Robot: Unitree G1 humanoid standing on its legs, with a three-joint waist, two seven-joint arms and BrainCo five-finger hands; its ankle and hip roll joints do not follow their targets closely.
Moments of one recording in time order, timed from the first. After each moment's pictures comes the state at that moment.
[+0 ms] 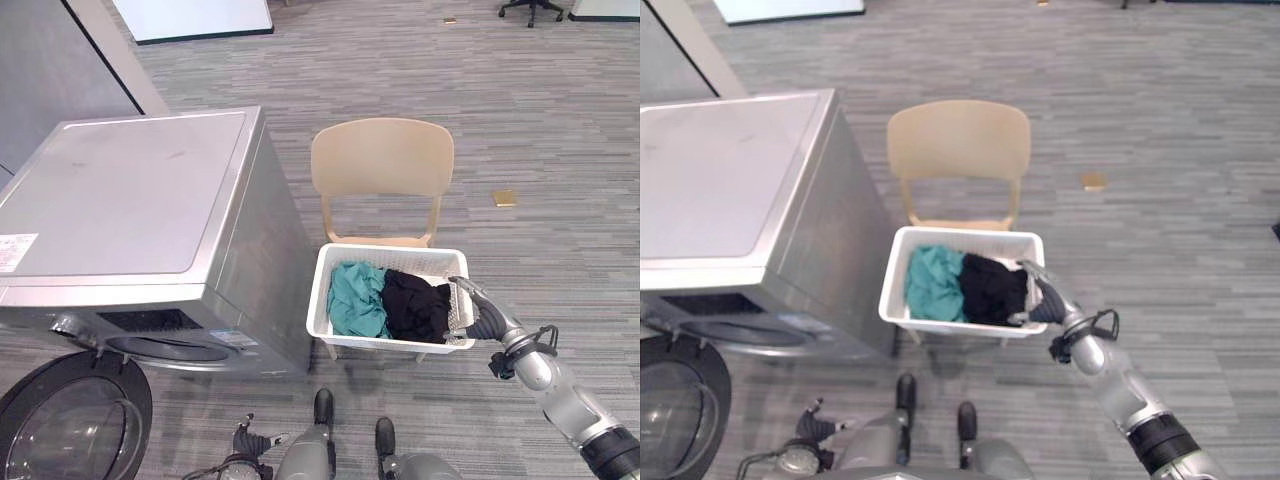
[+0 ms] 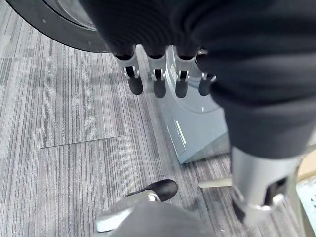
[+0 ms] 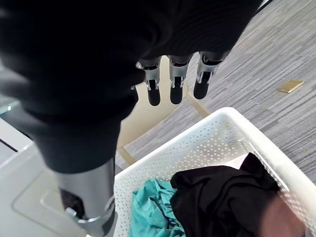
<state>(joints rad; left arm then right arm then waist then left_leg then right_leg) 0.08 0.22 -0.19 1.01 0.01 -0.05 0.19 -0.08 -0.66 0.35 0.15 -0.32 -0.08 -0.12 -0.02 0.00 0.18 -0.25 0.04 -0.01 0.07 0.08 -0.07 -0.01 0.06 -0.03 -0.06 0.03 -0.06</state>
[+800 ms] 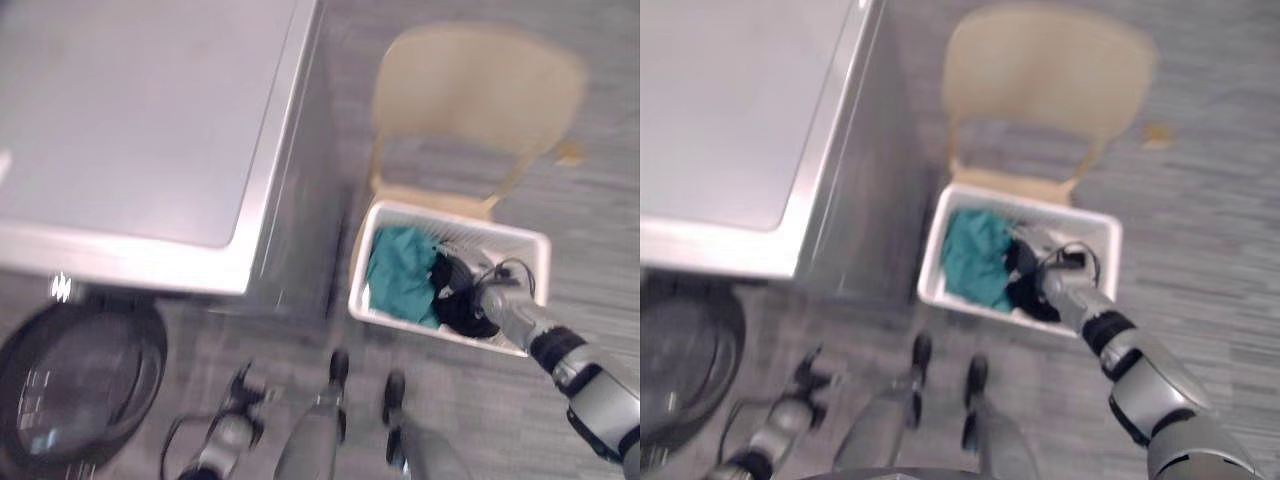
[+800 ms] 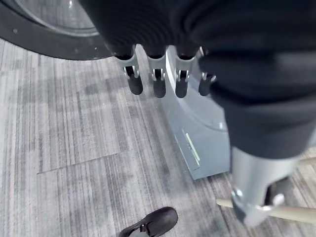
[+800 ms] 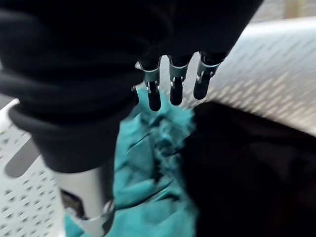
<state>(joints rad) -0.18 0.34 -0.31 0.94 0.02 -0.09 0.23 -0.74 -0.53 0.71 0.76 -0.47 -0.01 -0.17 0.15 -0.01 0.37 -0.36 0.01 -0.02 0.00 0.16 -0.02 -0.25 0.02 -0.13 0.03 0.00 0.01</state>
